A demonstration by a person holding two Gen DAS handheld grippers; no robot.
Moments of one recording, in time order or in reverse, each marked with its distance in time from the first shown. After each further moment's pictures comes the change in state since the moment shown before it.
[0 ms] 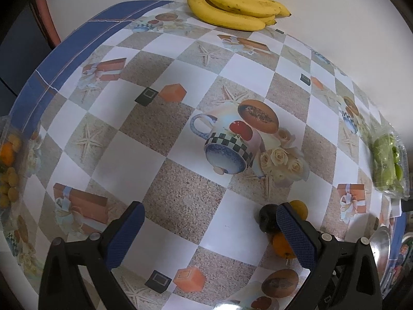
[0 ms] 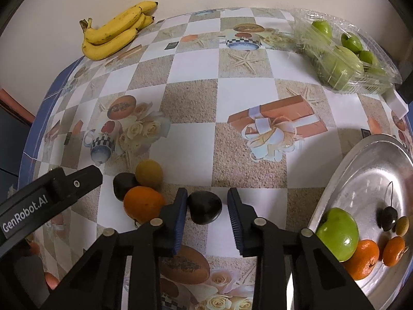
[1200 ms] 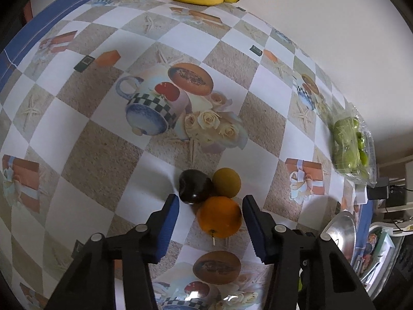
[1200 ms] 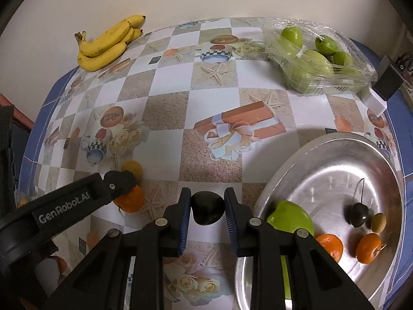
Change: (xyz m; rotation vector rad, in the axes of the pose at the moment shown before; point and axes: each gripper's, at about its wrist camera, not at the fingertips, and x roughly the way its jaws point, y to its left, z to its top) left arm 0.008 -0.045 -0.021 -0.023 0.102 -0.224; right arm -0.036 -0.029 -0.003 0.013 -0.030 -0.033
